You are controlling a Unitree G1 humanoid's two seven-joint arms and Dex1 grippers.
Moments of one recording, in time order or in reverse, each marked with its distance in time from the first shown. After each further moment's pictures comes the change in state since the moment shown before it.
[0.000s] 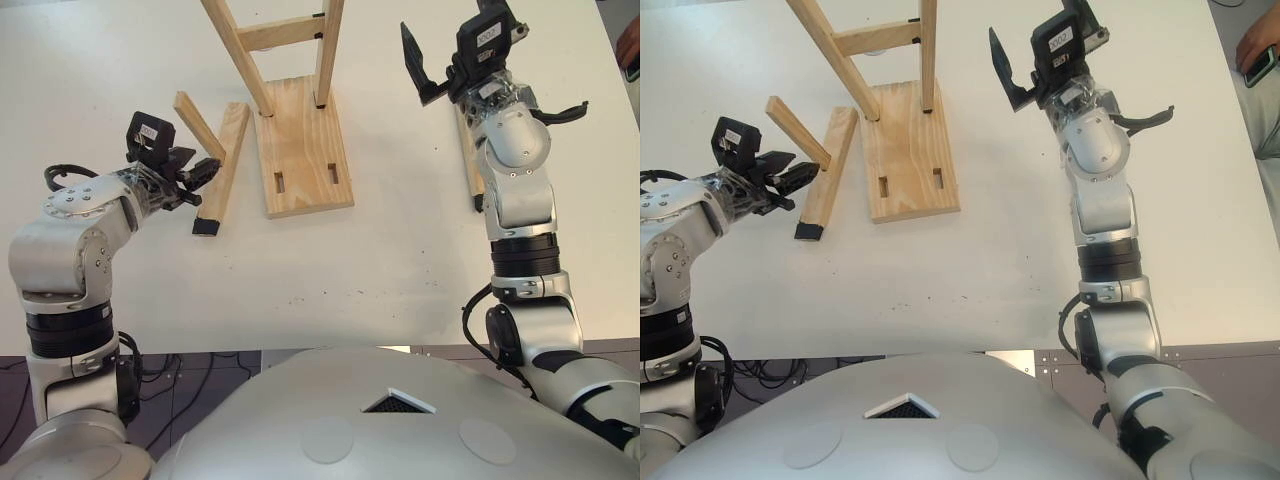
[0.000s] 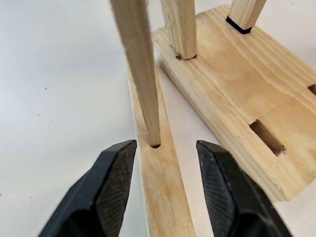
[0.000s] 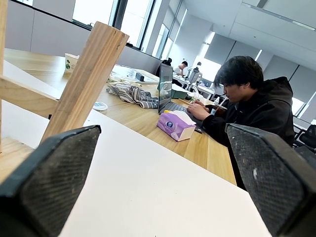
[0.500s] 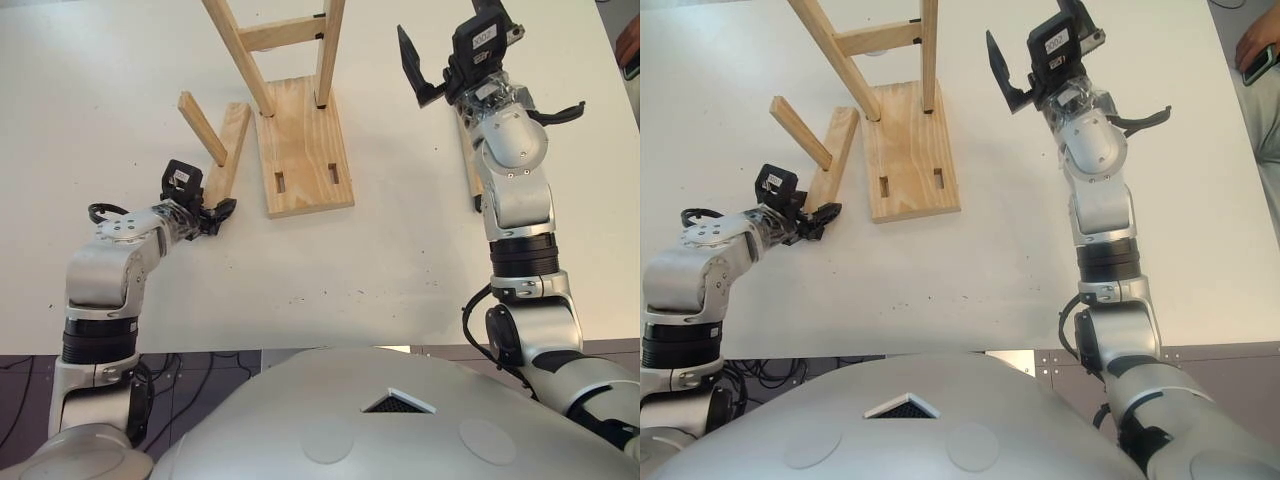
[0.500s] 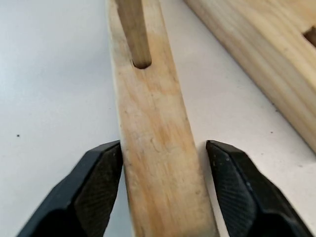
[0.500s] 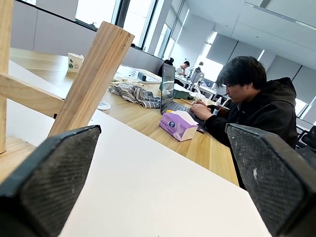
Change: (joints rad) left arm 0.113 -0.045 -0.134 0.167 0.123 -0.225 0.022; right arm 0.000 0.000 0.011 0.007 -0.001 0.000 0.000
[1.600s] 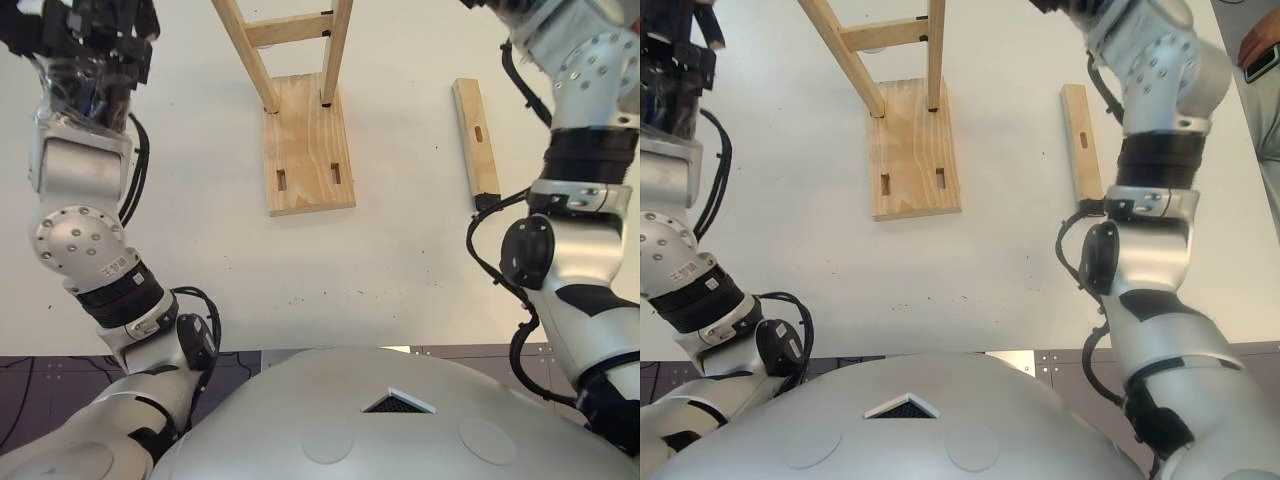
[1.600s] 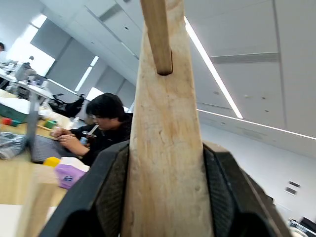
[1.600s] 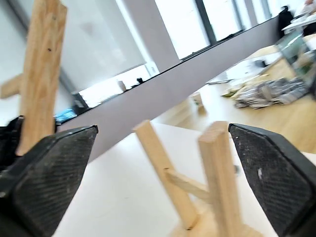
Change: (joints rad) left arm -0.367 -0.306 0.391 -0.196 -0.915 -0.214 0.141; right arm -0.521 -0.056 -0.351 0.182 0.825 0.956 0.499
